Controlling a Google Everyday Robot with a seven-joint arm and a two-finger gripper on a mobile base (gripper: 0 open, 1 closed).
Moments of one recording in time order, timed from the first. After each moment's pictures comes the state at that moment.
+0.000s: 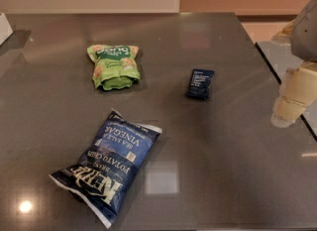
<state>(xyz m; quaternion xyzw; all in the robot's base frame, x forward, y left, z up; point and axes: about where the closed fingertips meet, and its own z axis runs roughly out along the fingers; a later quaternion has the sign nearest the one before) 0.438 -0.217 0.976 -0.60 0.78 -0.03 0.16</state>
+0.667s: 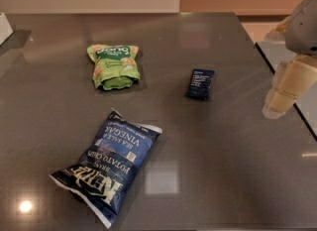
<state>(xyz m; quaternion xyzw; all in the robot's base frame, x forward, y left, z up) 0.454 -0.210 0.975 -0.60 0.78 0.00 0.18</state>
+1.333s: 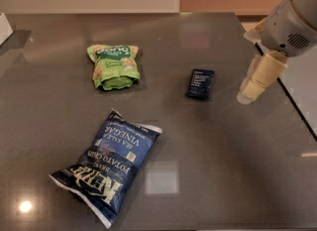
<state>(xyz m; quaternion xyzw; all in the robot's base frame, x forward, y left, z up) 0.511 -0.187 0.952 -0.59 0.77 0.05 0.23</state>
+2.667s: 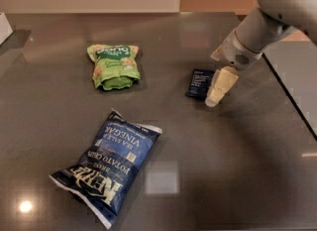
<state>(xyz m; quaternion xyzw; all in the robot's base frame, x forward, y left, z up) 0.599 -0.155 0.848 -0.61 0.76 0.09 0.20</state>
